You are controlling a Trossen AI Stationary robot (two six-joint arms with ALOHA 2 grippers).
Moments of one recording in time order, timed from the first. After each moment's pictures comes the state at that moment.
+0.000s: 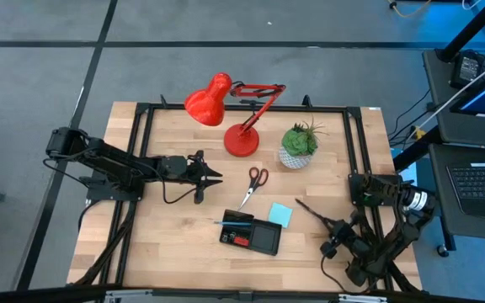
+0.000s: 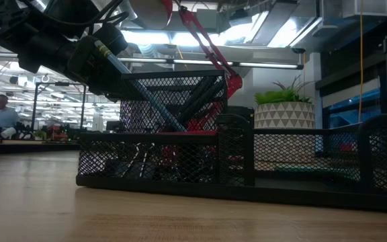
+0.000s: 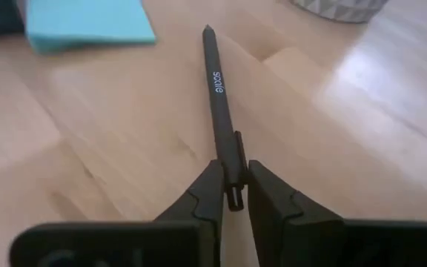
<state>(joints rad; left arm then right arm) -0.01 1.29 0.32 0.62 -0.11 -0.09 1.24 1.98 0.89 -1.13 0.77 2.22</state>
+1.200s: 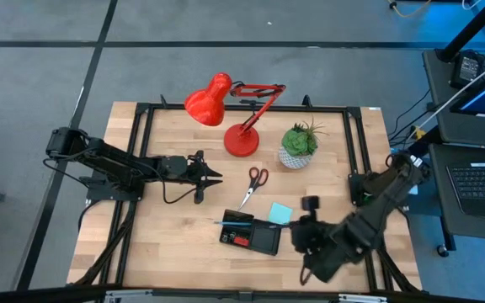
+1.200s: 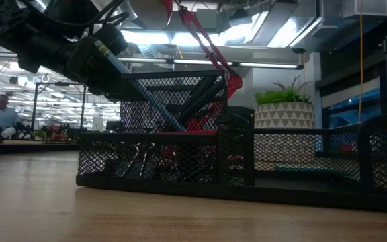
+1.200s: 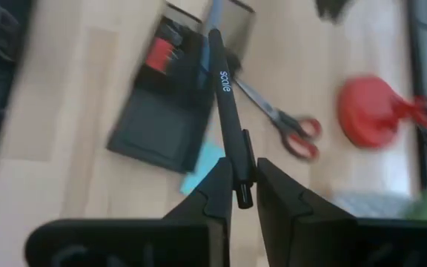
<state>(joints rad) -0.01 1.29 0.32 0.62 -0.11 -0.09 0.75 1.72 1.72 -1.28 0.59 0.48</state>
